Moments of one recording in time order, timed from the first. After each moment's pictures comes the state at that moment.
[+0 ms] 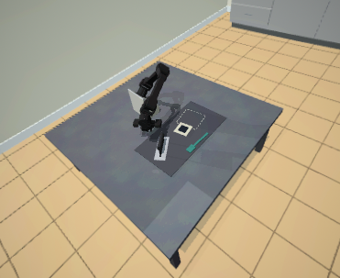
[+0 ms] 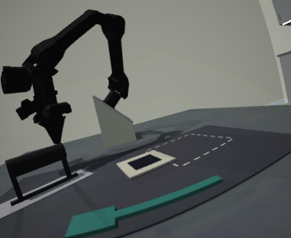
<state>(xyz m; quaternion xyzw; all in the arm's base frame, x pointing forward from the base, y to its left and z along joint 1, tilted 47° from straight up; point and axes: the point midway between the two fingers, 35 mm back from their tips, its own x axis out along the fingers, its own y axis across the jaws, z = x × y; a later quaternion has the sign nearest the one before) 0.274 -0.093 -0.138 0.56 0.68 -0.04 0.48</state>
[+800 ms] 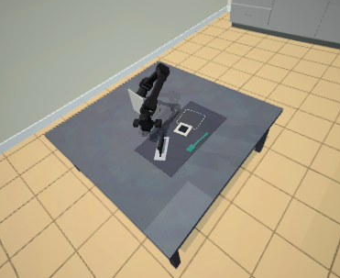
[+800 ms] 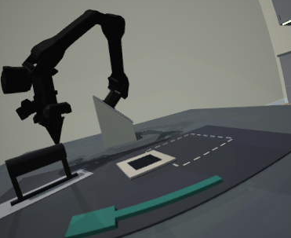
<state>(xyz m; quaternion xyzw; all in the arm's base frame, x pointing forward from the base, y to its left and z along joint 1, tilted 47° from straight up) 0.274 -0.093 -0.138 0.56 0.68 -0.04 0.48</state>
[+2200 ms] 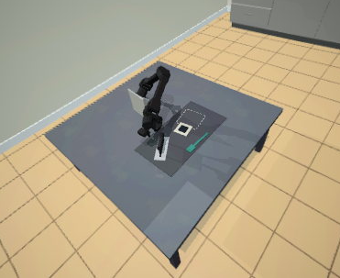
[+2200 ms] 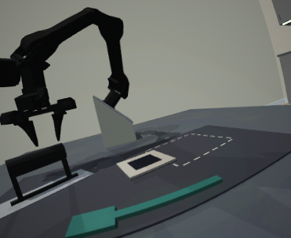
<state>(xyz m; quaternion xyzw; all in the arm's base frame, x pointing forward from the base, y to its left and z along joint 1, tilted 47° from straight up) 0.313 -0.108 -0.134 0.24 0.61 0.31 0.69</state>
